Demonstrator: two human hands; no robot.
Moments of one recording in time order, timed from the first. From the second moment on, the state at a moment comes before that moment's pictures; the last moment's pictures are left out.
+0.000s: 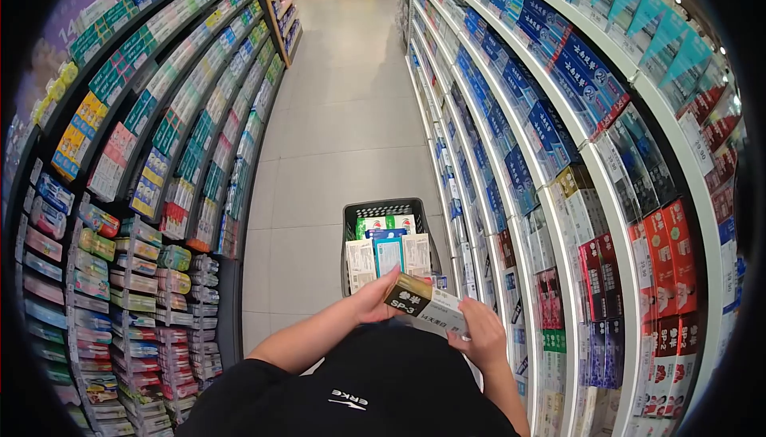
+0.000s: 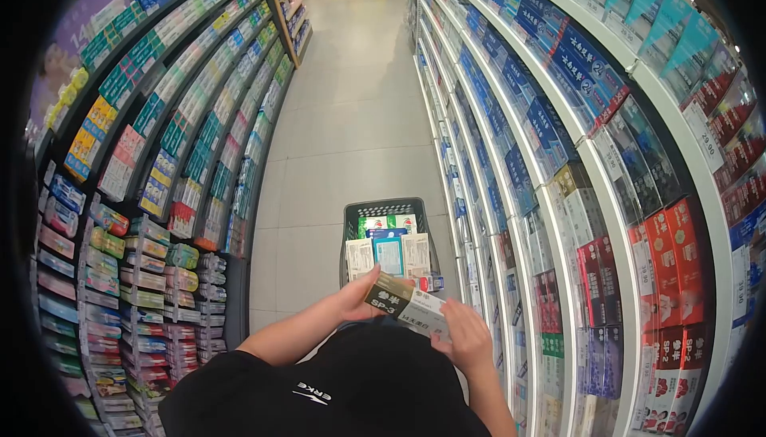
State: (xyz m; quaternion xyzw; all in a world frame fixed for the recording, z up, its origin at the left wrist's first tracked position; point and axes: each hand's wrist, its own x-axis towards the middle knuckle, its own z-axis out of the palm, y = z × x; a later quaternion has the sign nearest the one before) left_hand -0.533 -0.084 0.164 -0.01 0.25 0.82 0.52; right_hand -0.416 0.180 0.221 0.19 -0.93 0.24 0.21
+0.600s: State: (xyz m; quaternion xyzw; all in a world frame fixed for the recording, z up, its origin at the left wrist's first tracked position) left_hand -0.480 -0.099 0.225 0.08 0.29 0.81 0.51; right_hand -0.383 0.159 0.283 0.12 -0.76 0.59 0.26
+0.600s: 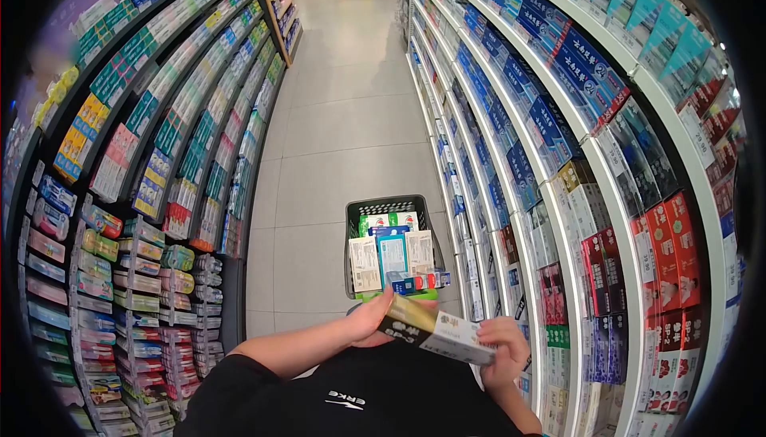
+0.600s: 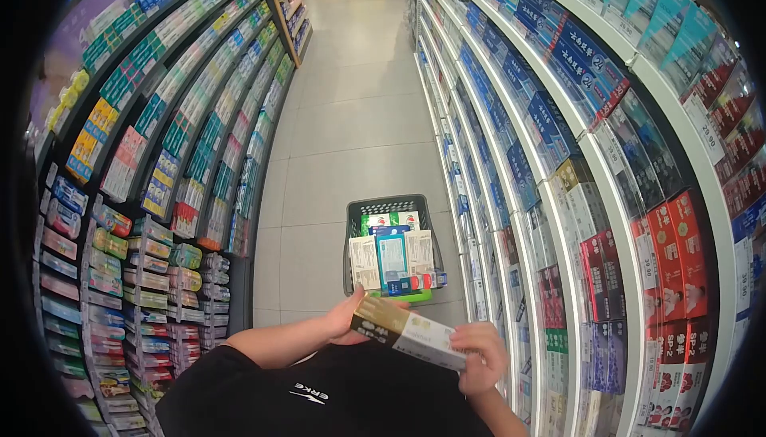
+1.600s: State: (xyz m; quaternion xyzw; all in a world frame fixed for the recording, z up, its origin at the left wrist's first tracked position) left_hand -0.520 -0.084 0.029 0.21 0.91 0.15 0.32; right_hand -0.398 0.216 0.238 0.04 -0.96 0.26 0.07
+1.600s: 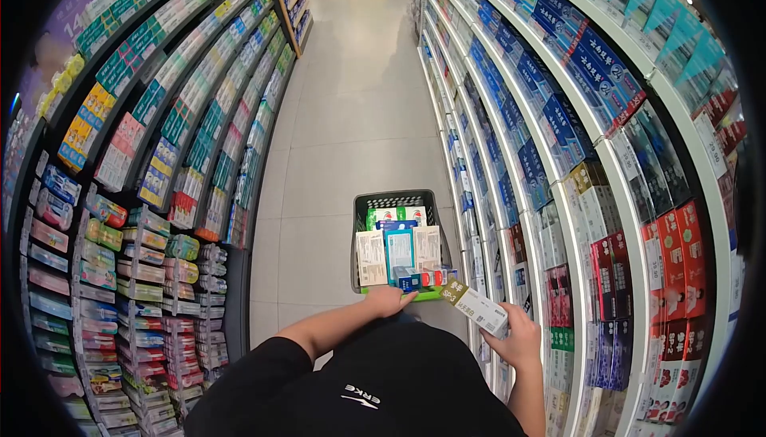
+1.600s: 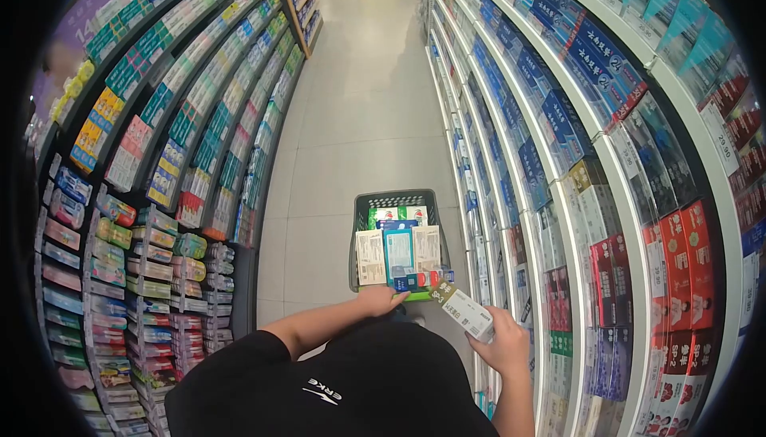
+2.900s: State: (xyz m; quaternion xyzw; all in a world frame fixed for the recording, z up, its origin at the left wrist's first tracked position) left_hand -0.509 -0.087 0.008 0.19 0.93 0.20 0.24; right_hand -0.586 0.037 -0.054 0.32 -0.89 0.10 -0.32
